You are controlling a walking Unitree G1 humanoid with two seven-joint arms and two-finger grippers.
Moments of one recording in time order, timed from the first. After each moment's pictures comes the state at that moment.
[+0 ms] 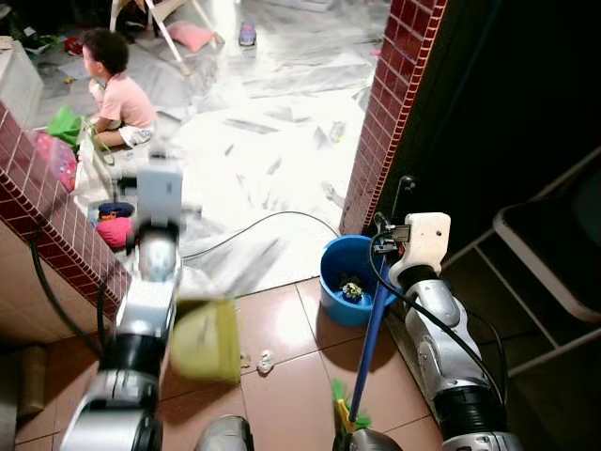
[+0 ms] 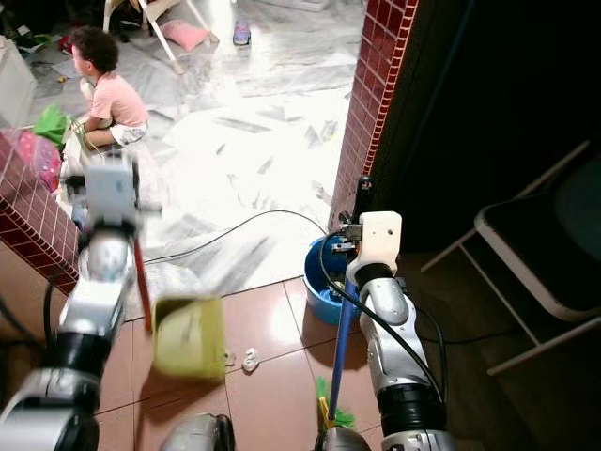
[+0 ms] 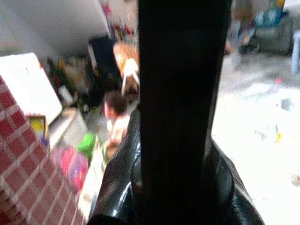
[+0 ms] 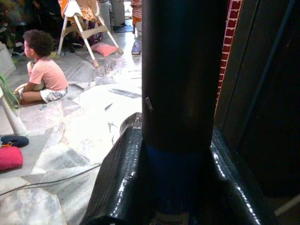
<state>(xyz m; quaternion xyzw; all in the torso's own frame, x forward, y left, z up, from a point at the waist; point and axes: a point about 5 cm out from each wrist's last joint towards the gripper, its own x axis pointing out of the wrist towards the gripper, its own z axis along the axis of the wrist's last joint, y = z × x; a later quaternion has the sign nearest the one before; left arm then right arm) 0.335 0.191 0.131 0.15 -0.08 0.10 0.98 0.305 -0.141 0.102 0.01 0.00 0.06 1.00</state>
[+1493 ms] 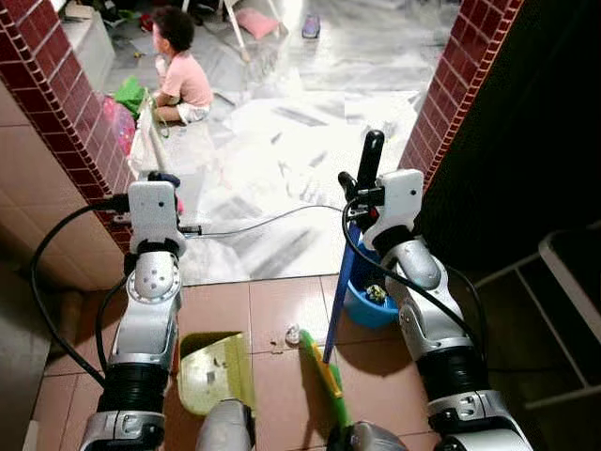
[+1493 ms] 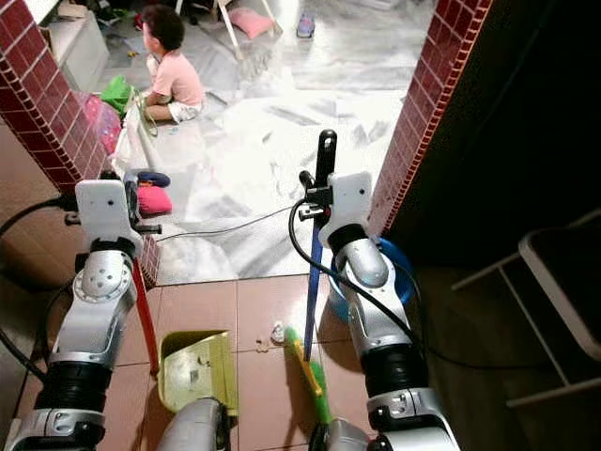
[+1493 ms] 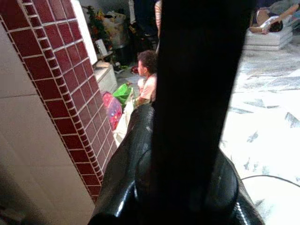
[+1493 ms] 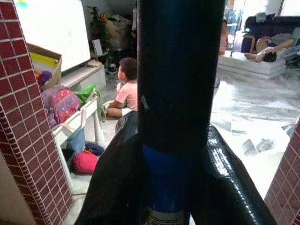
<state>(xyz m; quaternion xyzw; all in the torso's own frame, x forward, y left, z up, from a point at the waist) 0.317 0.185 0.141 0.08 -0.05 0.11 0.99 0.330 -0.104 0.149 0.02 -0.08 0.16 0.98</state>
